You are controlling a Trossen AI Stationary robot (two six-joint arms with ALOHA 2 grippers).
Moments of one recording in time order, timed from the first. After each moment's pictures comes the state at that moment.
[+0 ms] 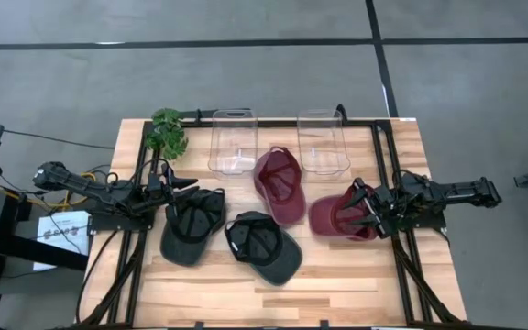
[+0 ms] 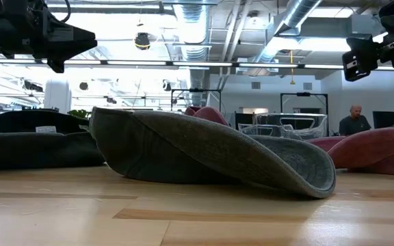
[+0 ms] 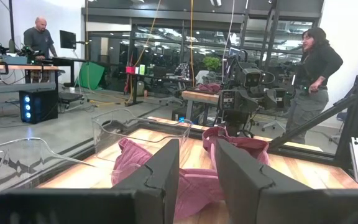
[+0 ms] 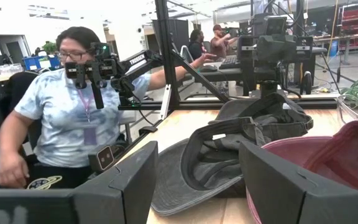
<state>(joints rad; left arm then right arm) -0.33 0.24 0.01 0.41 -0.59 0.02 0.10 0.01 0.02 0.01 -0.29 0.09</state>
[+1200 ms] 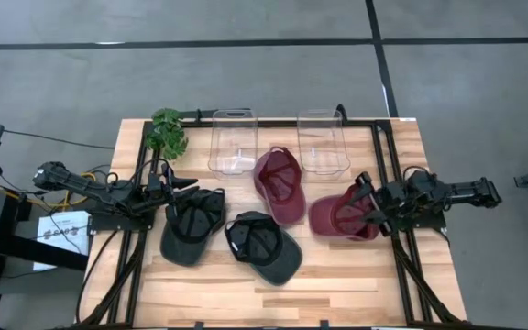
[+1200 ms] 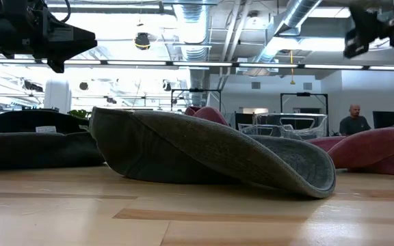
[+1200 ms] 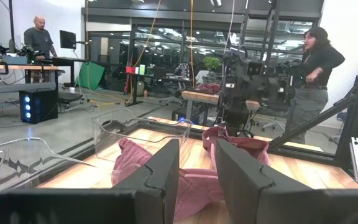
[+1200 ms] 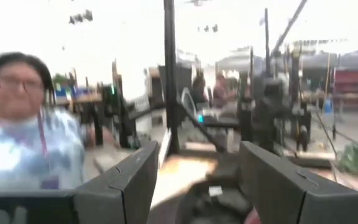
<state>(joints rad) -0.33 0.24 0.01 0.41 -0.59 0.02 0.10 0.01 0.02 0.26 -0.29 0.06</state>
